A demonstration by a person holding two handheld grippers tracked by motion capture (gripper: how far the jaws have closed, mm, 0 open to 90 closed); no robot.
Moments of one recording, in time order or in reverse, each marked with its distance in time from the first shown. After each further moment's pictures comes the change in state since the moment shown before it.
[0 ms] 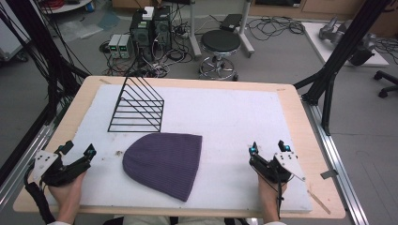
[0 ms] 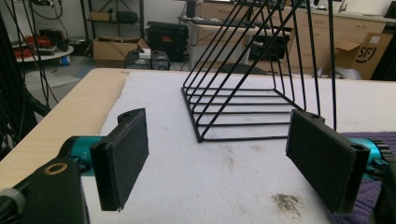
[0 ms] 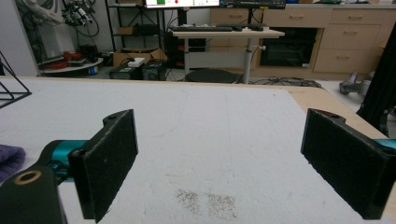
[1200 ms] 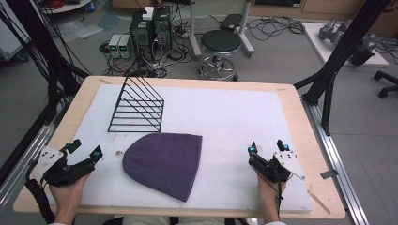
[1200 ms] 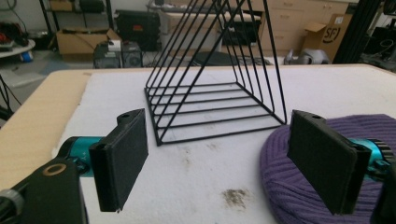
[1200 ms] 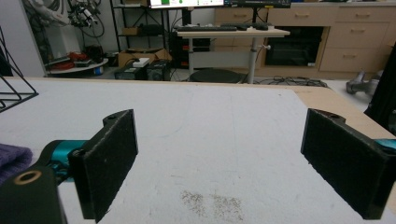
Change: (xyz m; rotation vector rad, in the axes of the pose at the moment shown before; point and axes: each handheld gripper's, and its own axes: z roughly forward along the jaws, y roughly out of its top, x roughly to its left) left arm -0.024 0.025 -0.006 0.072 -0.115 0.038; right arm 0.001 0.000 0.002 0.005 0.019 0.010
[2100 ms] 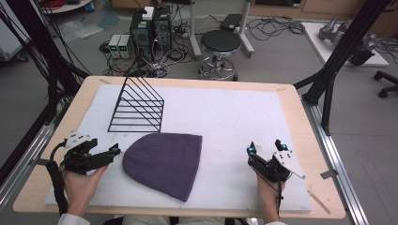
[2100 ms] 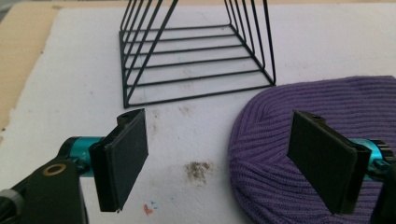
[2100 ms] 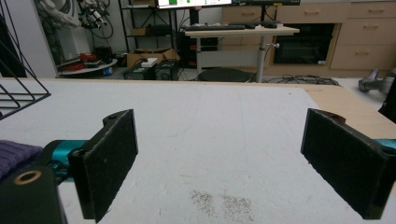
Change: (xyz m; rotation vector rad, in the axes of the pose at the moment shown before) left arm -0.040 0.032 0.035 0.341 0.043 -0.031; right arm -0.001 -0.001 0.002 0.000 0.036 0.008
